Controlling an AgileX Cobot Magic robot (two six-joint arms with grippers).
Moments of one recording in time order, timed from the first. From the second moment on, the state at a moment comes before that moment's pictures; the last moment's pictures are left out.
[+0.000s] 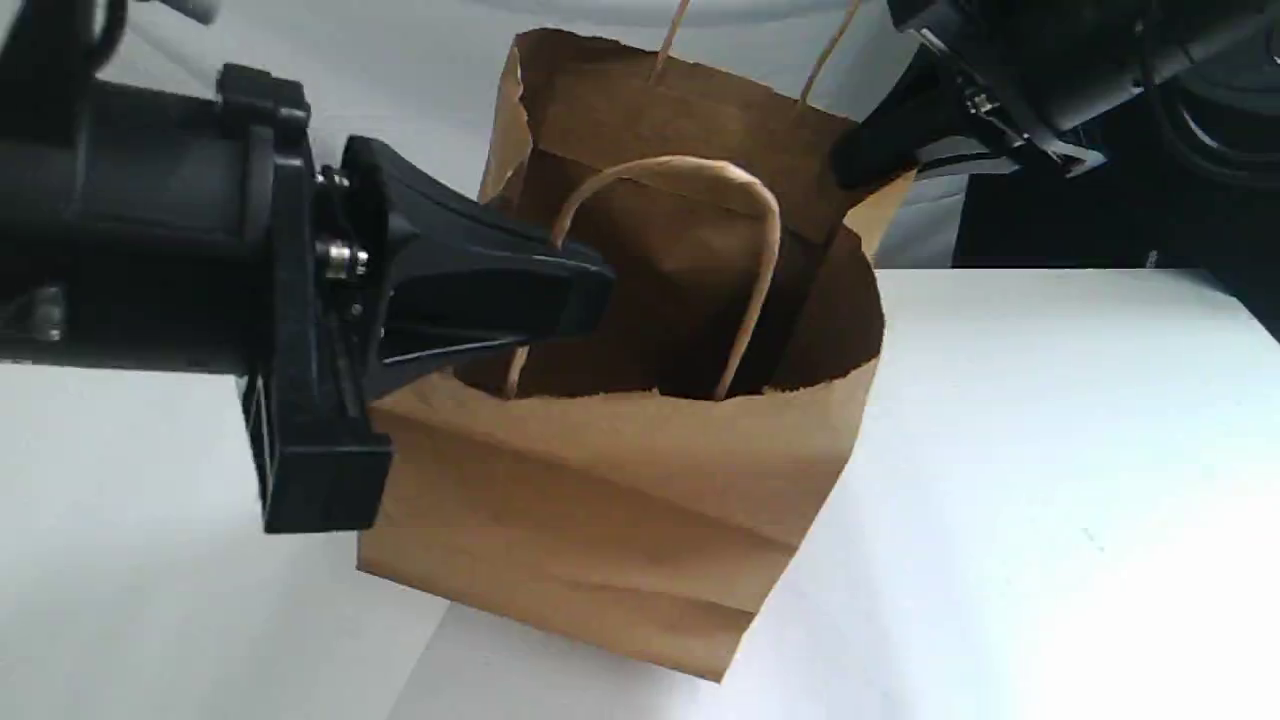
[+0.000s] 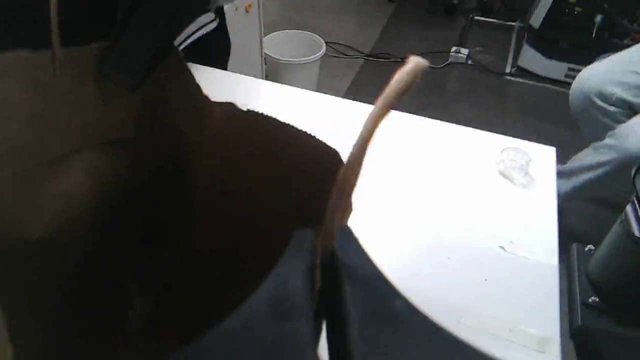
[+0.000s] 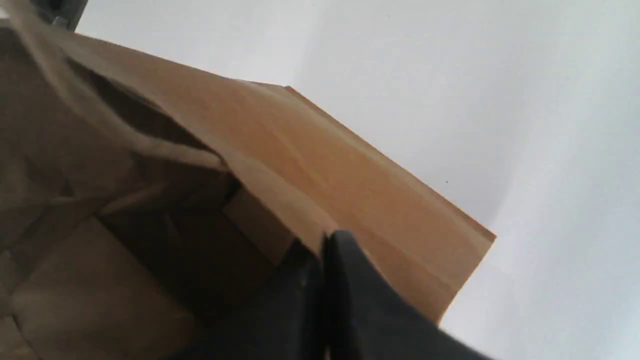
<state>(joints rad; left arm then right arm) -0.43 1.21 -0.95 -1.26 0.78 1.38 0.08 1.79 -1.69 0.79 1.22 -0.38</state>
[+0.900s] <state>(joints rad) -0.12 1.45 -0.89 -1.61 1.07 1.59 0.08 1.79 -1.67 0.67 1.22 -0.36</state>
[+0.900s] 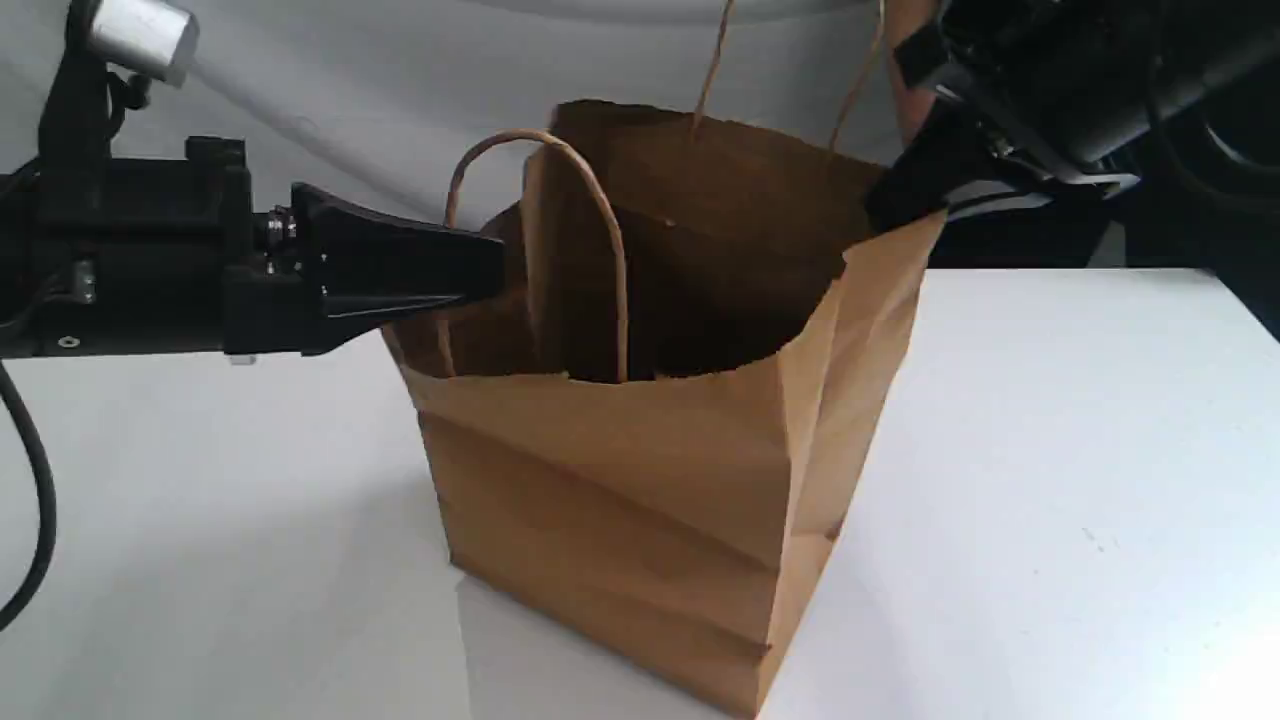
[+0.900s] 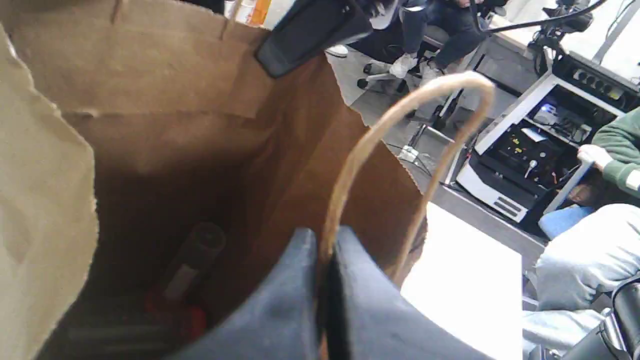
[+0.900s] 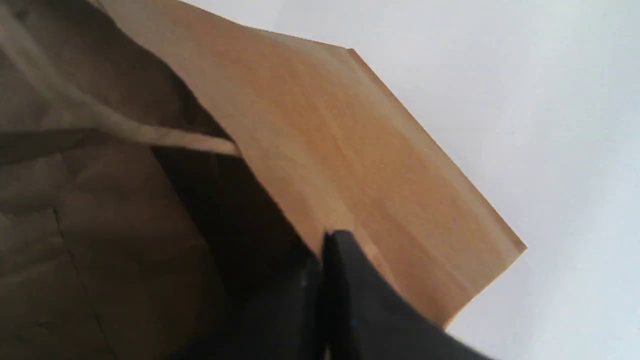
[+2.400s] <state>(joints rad) -0.12 1.45 -0.89 -1.59 1.12 1.55 0.08 1.82 -1.64 0.64 1.23 -0.34</state>
